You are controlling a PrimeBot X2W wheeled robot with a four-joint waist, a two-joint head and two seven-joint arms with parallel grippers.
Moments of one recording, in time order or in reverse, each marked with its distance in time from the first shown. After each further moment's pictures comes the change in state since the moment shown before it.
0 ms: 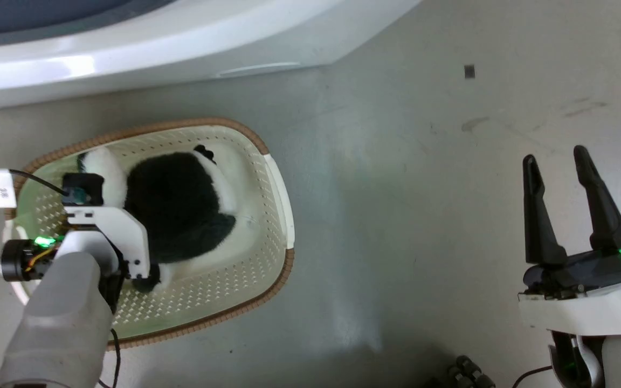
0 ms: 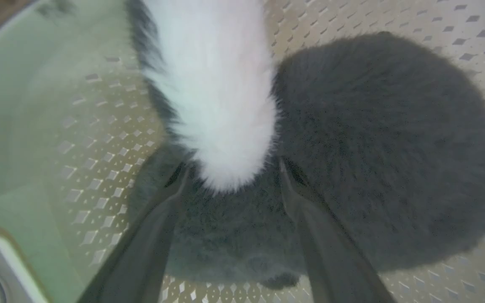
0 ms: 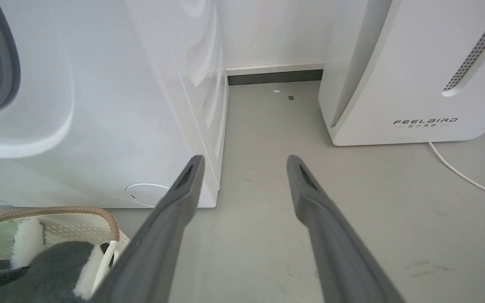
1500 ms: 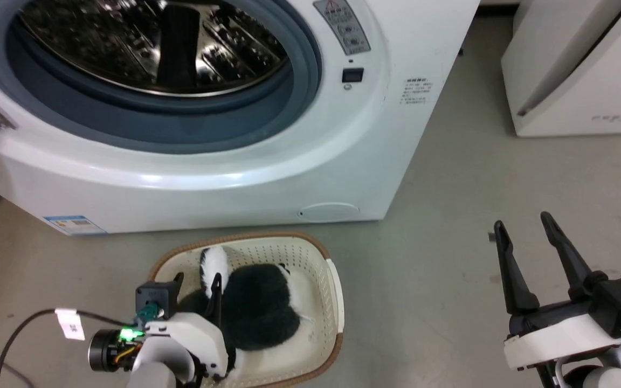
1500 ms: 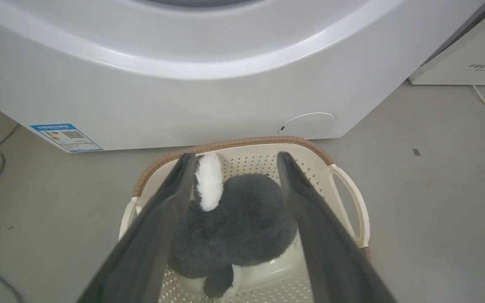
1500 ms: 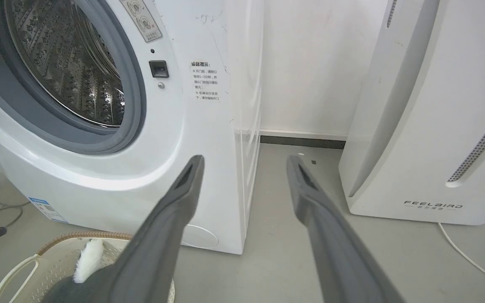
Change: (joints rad) left arm 0.540 -0.202 0.115 -0.587 0.094 -0.028 -0.105; right arm 0.110 0.000 -0.006 0.097 -0.127 0.000 0.096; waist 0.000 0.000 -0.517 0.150
